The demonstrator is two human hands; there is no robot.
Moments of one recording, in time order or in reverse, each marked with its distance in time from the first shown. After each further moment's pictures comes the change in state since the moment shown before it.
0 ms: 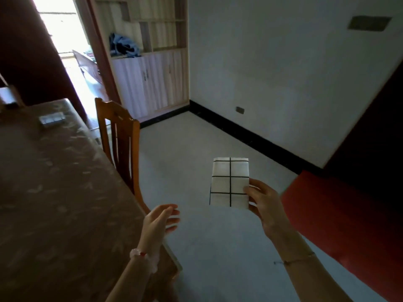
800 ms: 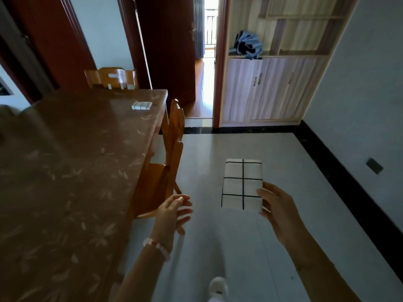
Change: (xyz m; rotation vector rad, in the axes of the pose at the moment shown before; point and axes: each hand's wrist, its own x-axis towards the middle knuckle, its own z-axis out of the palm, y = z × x) left_hand 0.289 0.087 0.121 -0.267 0.642 0.038; right_hand 0.423 -0.078 0.111 -0.085 -0.652 0.131
